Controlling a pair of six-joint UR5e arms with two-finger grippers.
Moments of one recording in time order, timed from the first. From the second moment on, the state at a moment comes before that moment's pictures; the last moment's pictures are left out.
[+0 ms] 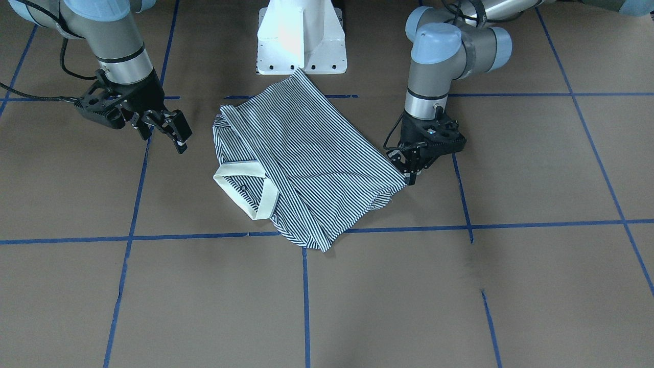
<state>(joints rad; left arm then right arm) -0.63 -2.02 -1.74 -1.84 -1.58 -1.37 0.67 -1.31 2.07 -1.55 1.81 1.59</state>
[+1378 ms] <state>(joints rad) -0.80 -2.06 -1.48 -2.26 -1.74 -1.29 0.53 -1.14 2.01 -1.56 1.79 1.59</state>
